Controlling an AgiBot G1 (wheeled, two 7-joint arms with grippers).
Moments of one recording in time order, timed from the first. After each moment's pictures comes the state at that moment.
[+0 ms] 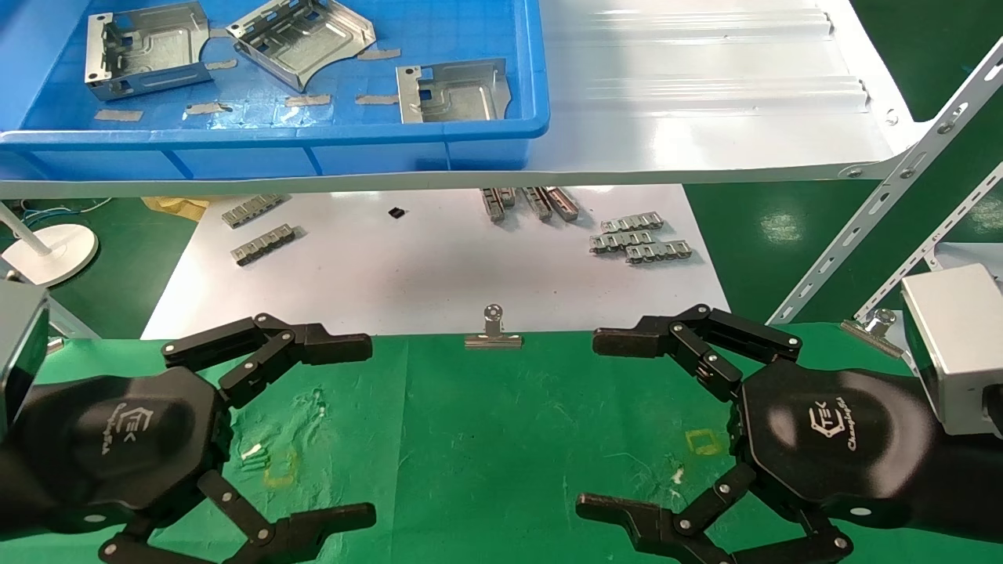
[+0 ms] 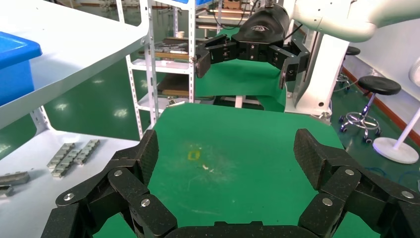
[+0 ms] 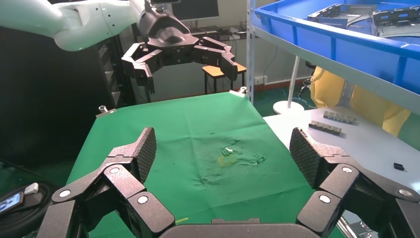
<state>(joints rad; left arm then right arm) -1.08 0.61 0.28 -1.28 0.73 1.49 -0.19 1.10 -0.58 -0.37 1.26 -0.67 -1.46 0.14</state>
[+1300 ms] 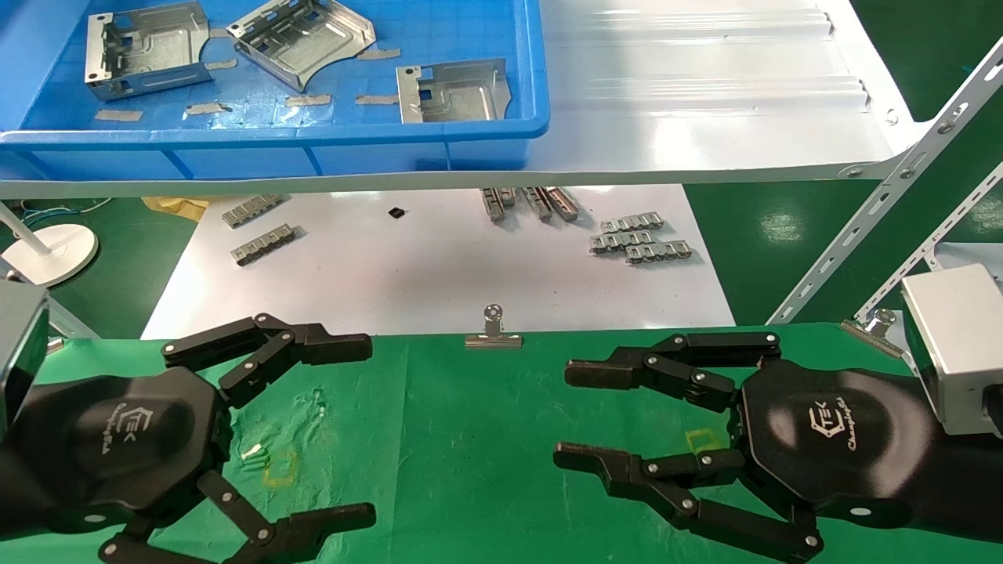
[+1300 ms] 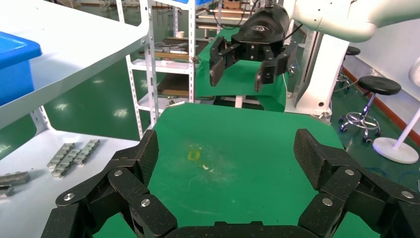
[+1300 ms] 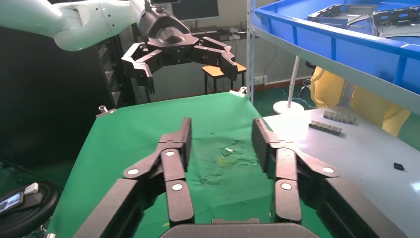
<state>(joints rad) -1.08 0.61 0.28 -1.28 0.73 1.49 -0.19 1.10 -0.58 -0.37 1.26 -0.67 -1.46 0.14</state>
